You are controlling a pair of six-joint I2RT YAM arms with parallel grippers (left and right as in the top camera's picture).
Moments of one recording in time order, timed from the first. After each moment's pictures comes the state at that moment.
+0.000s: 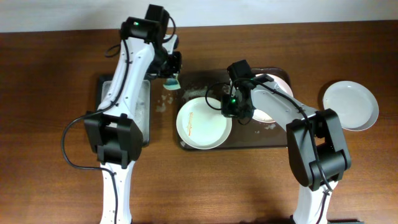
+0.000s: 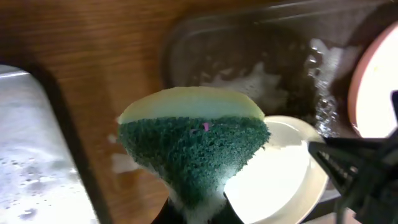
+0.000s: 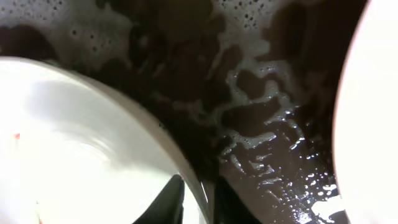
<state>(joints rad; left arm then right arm) -0.26 2.36 2.41 -1.43 0.21 -0.14 0.34 2.05 1.40 -0.70 -0.21 0.40</state>
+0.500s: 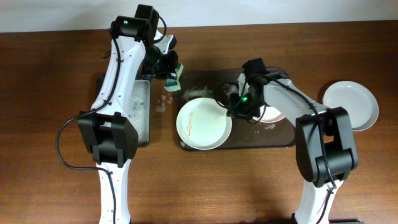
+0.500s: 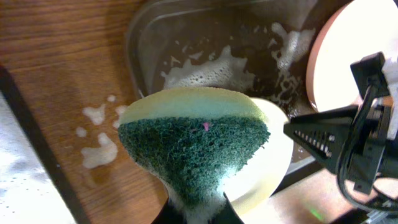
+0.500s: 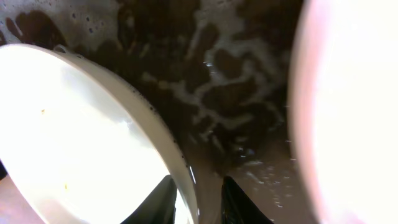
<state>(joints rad) -0.21 2.36 2.41 -1.47 0.39 -0.08 0.23 2.05 1.39 -0.74 -0.41 0.32</state>
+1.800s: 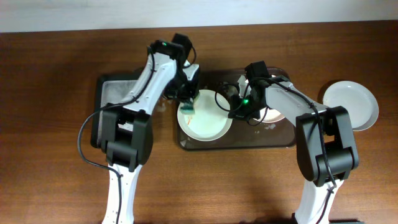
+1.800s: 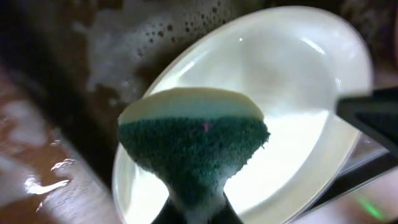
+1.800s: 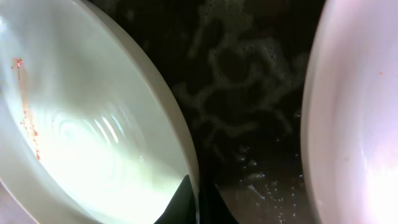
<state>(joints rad) -0.37 2.36 2.08 -1.27 0.28 -0.07 0.22 2.05 1.34 -0.67 -0.46 0.29</state>
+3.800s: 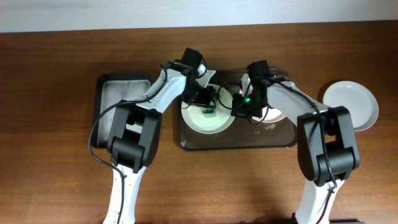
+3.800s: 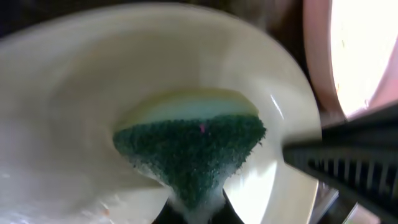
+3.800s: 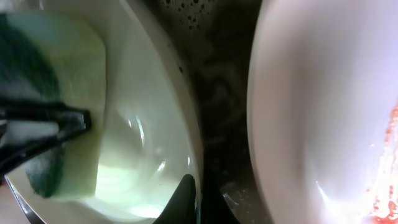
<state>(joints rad) -0.41 2.38 1.86 -0.82 0.52 -0.08 0.21 2.05 1.34 -0.65 -0.42 0.31</state>
